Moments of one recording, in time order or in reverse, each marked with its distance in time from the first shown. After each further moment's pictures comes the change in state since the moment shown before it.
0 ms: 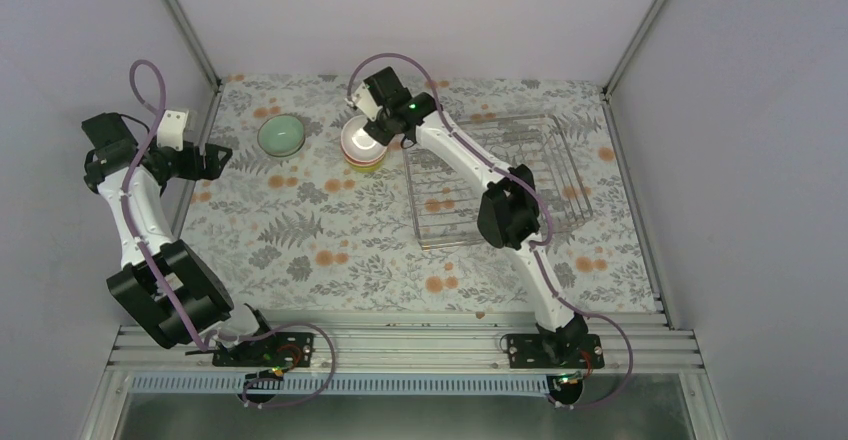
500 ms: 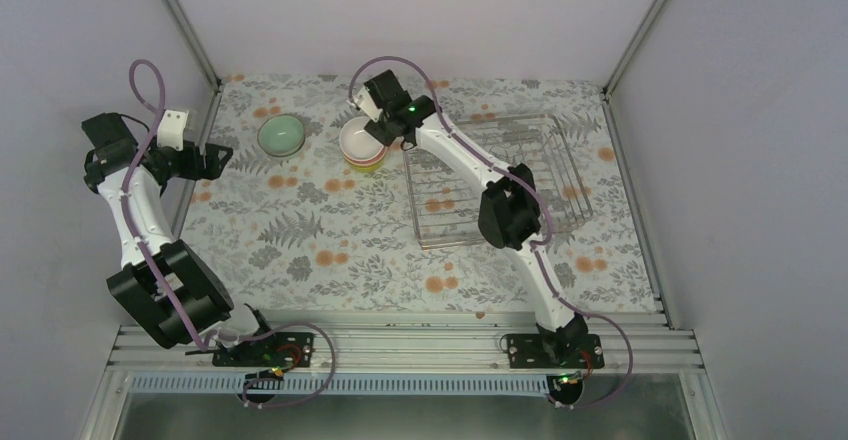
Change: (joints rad) left arm 0.000 0.000 0.000 0.000 0.013 0.000; right arm -0.005 -0.004 -0.046 0.027 0.069 -0.008
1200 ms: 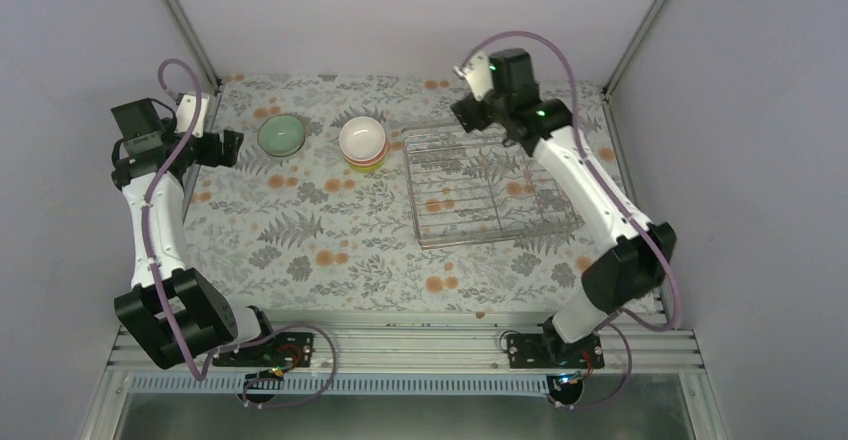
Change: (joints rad) left arm -0.152 -0.111 -0.046 0.166 -0.217 -0.134; right arm -0.211 -0.749 -0.606 0.127 -0.034 0.008
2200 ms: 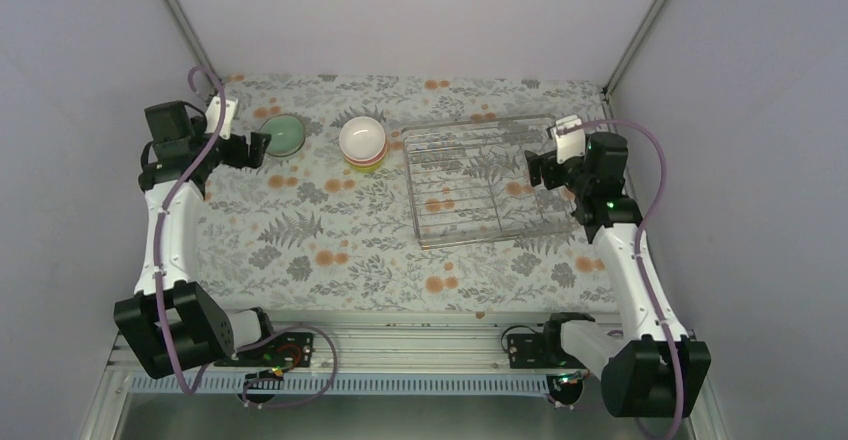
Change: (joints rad) left arm -0.171 -0.051 -0.100 0.126 -0.029 -0.080; right arm -0.498 -0.622 -0.868 0.347 -0.361 0.066
